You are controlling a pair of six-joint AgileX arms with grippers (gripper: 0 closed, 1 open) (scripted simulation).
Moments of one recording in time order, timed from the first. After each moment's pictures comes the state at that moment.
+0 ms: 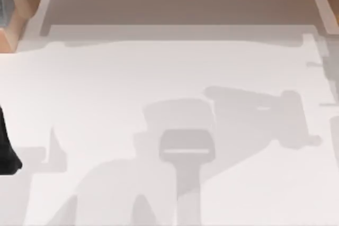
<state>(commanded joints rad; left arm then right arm) 0.00 0.00 0.00 0.00 0.00 0.00 -0.15 1.71 1.55 -1.06 -0.03 0.11</state>
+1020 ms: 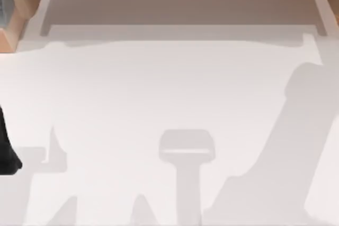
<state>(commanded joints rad) 0.00 0.00 0.00 0.00 0.00 0.00 -0.41 2.53 2.34 -1.33 -0.08 -0.39</state>
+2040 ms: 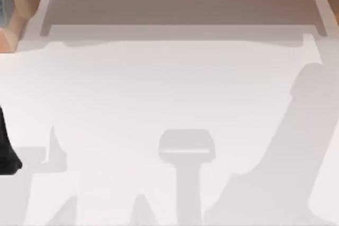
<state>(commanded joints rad) 0.00 0.00 0.00 0.00 0.00 0.00 -0.41 2.54 2.31 -1.29 -0.09 -0.39</state>
